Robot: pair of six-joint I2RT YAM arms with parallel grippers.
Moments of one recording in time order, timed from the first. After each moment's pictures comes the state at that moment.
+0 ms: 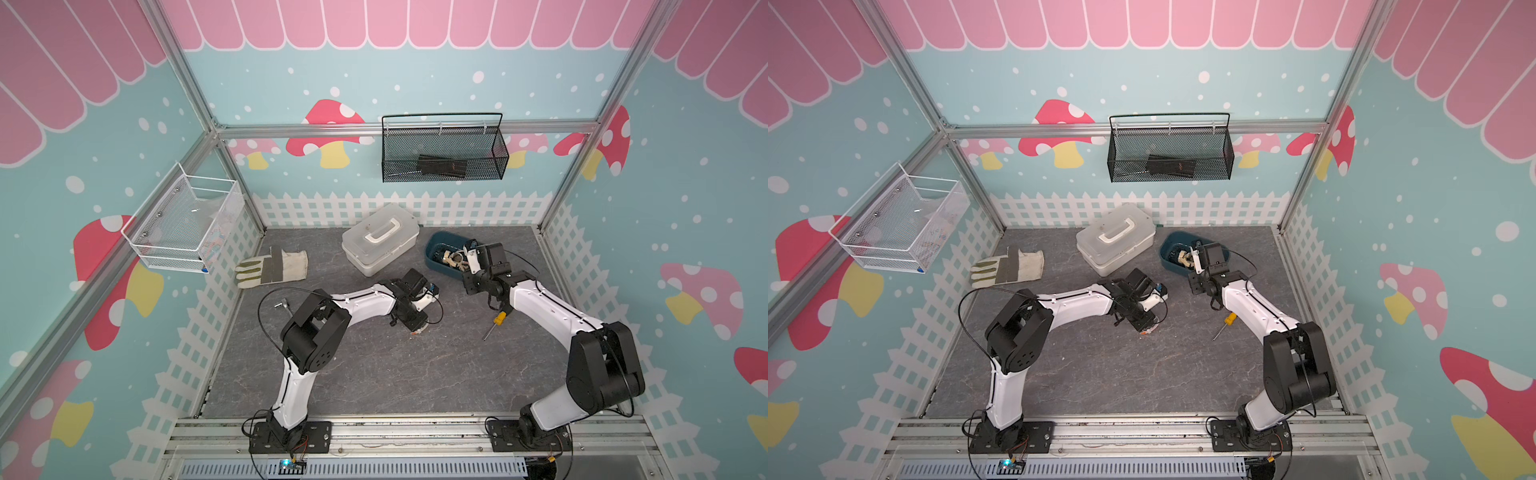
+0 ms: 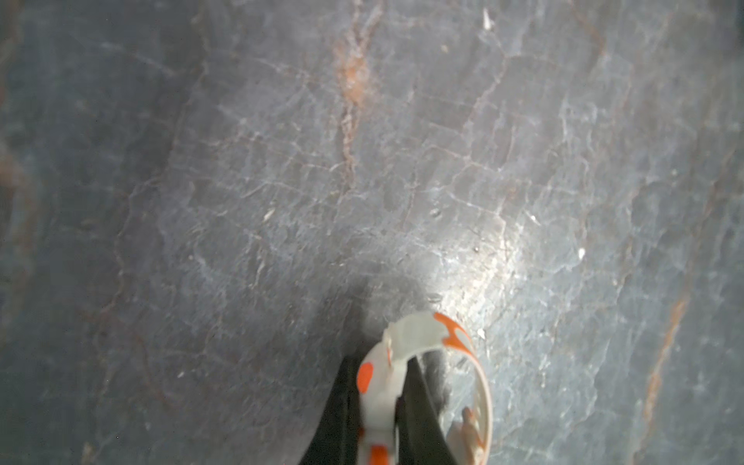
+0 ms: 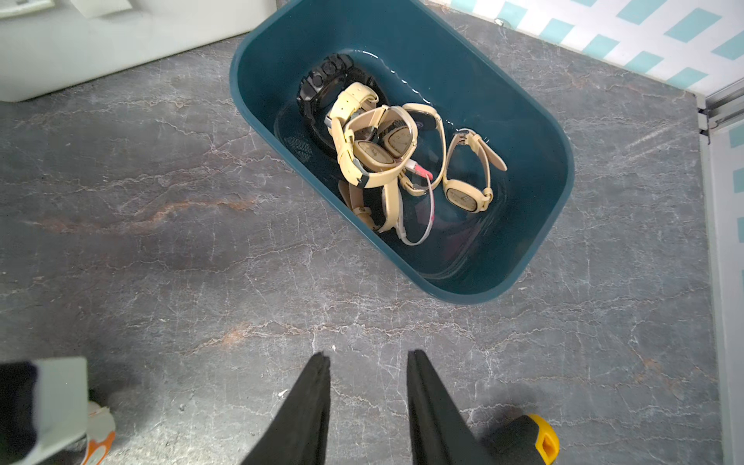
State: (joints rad) left arm -0.73 2.06 1.42 -0.53 0.20 0.14; right arm 0.30 1.54 1.08 -0.38 0.10 -0.07
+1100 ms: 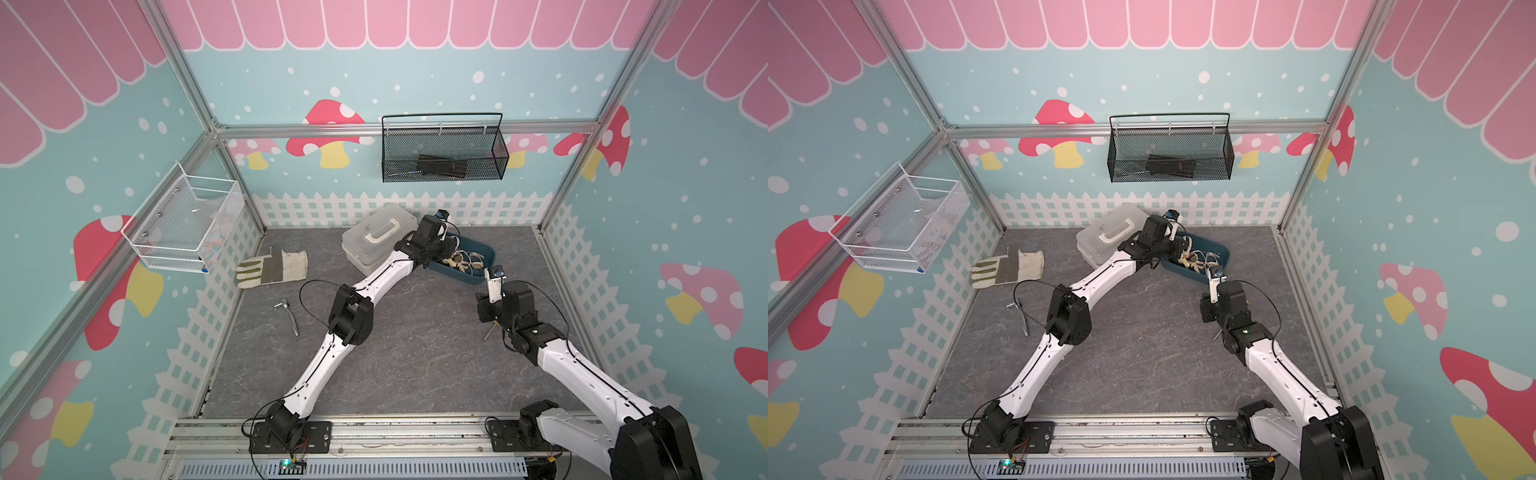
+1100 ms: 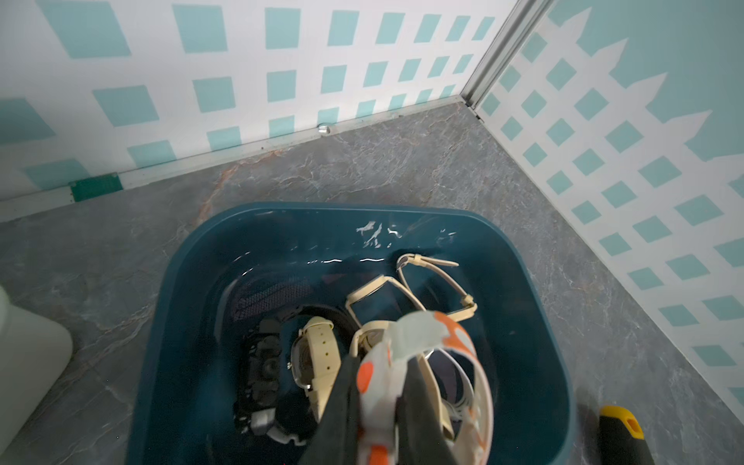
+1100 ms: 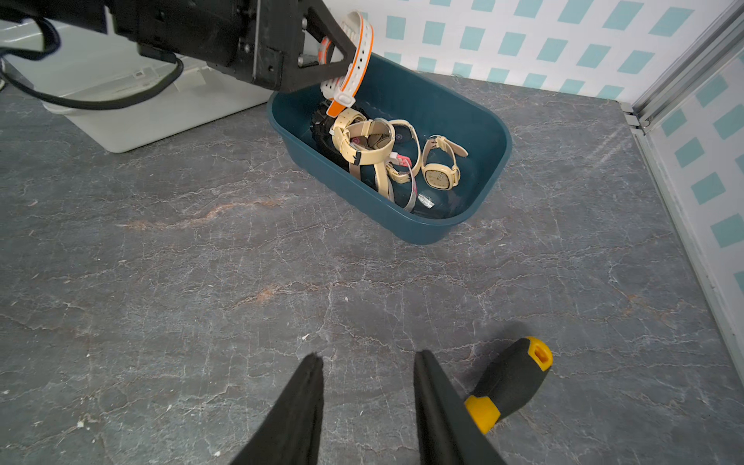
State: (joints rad) left arm -0.63 2.71 2.61 -0.43 0.18 -0.28; right arm 0.31 1.06 0.60 -0.10 0.10 0.04
